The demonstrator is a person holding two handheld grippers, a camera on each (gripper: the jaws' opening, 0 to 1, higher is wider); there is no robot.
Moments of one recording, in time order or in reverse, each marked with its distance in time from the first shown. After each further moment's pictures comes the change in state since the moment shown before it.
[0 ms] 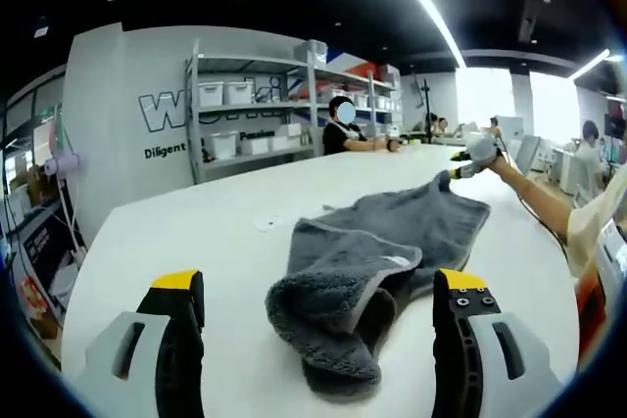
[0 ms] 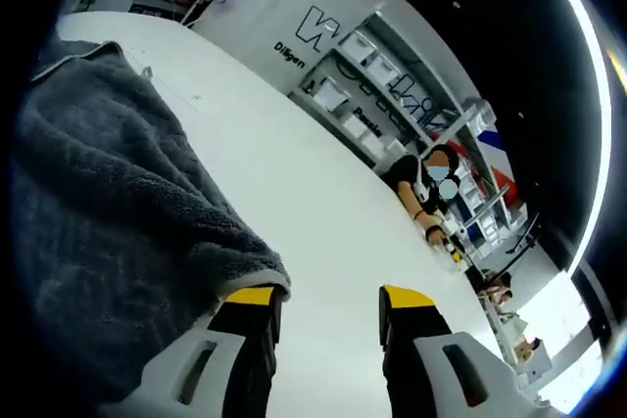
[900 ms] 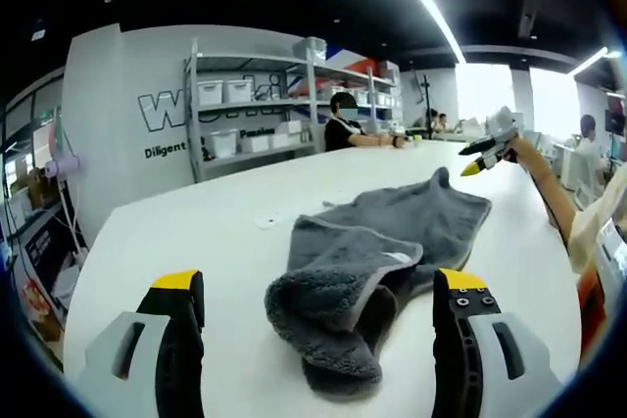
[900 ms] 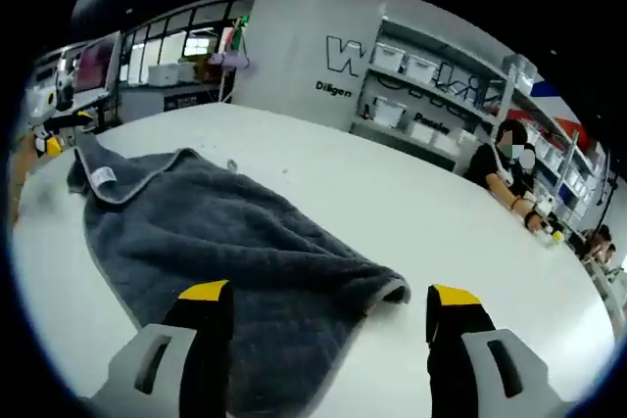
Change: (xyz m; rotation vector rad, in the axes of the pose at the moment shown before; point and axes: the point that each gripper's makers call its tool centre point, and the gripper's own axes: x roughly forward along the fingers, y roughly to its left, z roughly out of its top) left arm 0.003 -0.002 -0.005 0.012 0.018 0.003; right arm -0.087 0.088 0.058 0.311 -0.164 0.560
